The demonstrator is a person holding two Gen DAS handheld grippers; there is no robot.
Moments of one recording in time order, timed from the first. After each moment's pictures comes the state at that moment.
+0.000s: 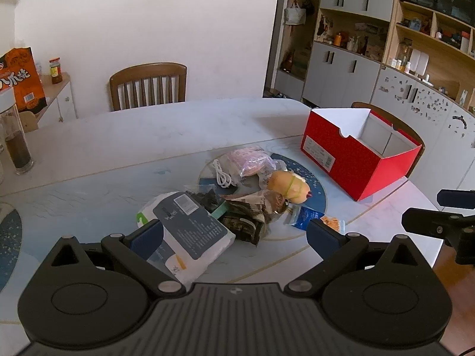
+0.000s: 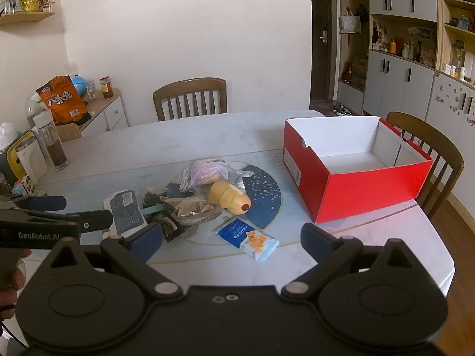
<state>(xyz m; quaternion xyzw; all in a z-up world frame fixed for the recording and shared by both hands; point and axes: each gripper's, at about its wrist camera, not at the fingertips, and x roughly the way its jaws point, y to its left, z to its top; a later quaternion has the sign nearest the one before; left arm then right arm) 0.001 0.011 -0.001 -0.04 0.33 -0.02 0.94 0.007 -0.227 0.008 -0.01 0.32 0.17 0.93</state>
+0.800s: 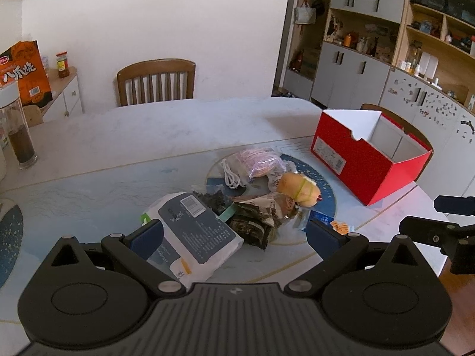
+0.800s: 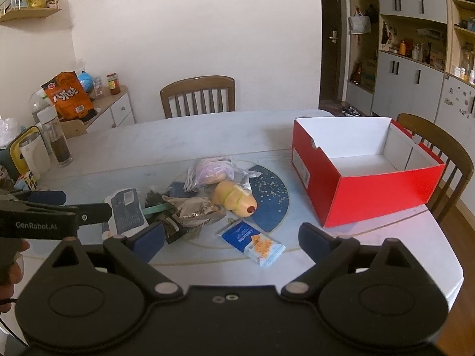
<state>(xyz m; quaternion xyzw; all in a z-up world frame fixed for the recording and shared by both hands) 0.012 0.016 -0.003 -0.05 0.34 0.00 0.94 0.024 -0.224 -0.003 -0.02 0.32 0.20 0.93</state>
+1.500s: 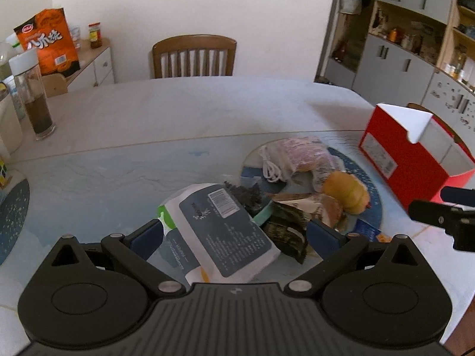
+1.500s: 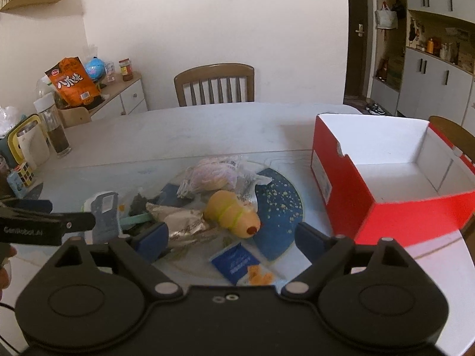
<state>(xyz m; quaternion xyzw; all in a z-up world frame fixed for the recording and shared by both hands) 0.060 0.027 -0.034 -0.08 0.37 0.08 0.92 0.106 -0.215 -0.033 -0.04 0.33 0.25 0.91</state>
